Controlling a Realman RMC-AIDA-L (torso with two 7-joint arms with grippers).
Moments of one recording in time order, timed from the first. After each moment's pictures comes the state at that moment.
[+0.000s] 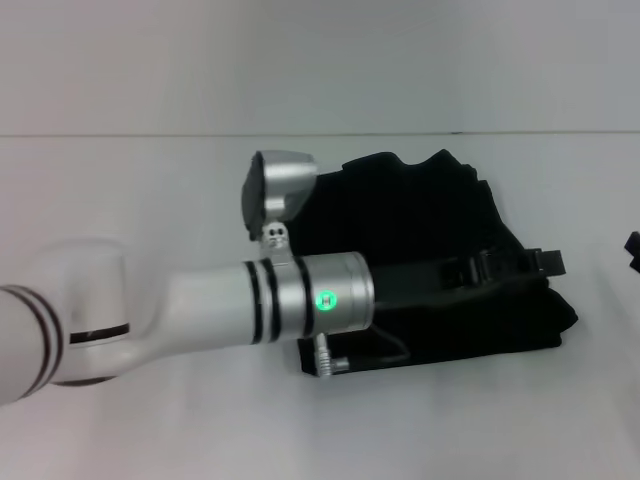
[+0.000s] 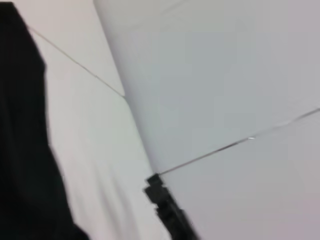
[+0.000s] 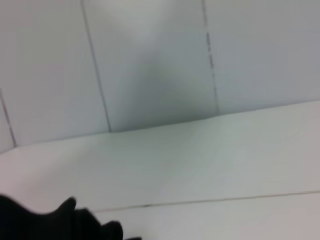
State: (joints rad) left arm -1.01 -2.17 0.39 -0.07 2.02 1.15 -1.86; right arm 0.40 2.09 0.00 -0.26 -1.81 -1.19 0.81
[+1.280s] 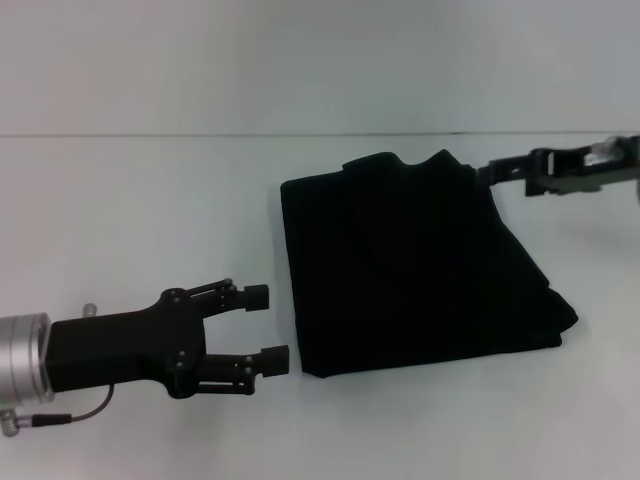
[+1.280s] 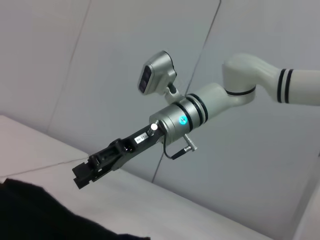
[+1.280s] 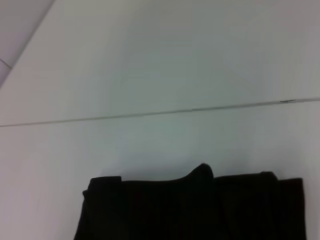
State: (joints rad) left arm -0.51 -2.05 0.55 0.49 2.01 1.81 -1.29; right arm 0.90 1.92 -0.66 -0.51 -2.44 -1.14 2.41
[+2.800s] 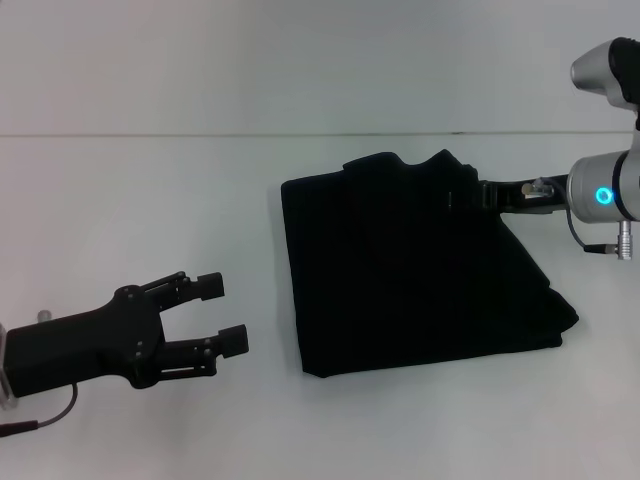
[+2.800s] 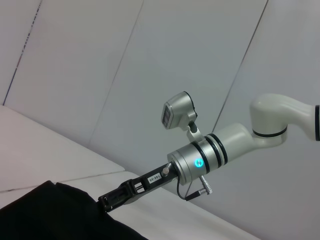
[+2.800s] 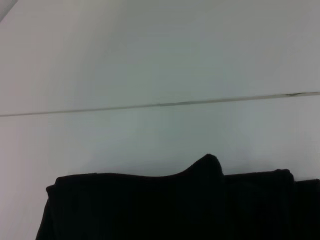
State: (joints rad) left arm -0.46 -2.04 0.46 0.49 2.01 1.81 -1.29; right arm 0.92 2.03 -0.71 -0.41 -2.43 -0.83 2.33
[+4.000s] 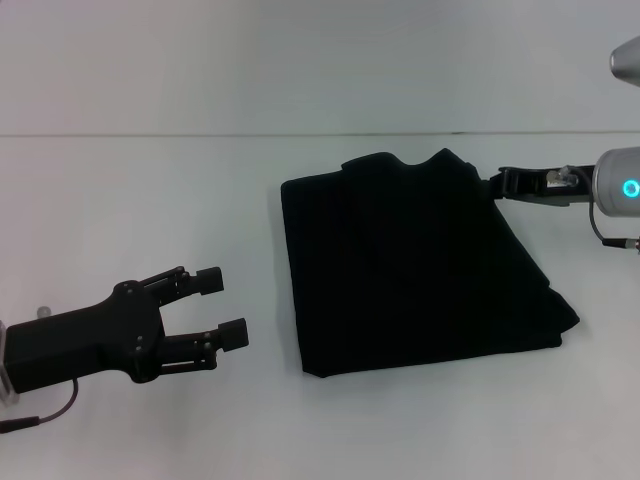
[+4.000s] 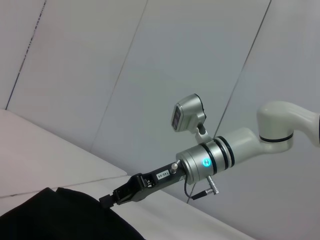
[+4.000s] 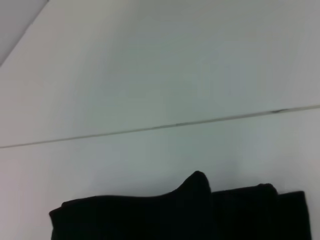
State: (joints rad) left arm -0.46 -2.04 0.45 0.49 2.01 1.81 -1.29; right arm 0.87 2.02 -0.70 -0.46 -2.34 -0.87 2.32
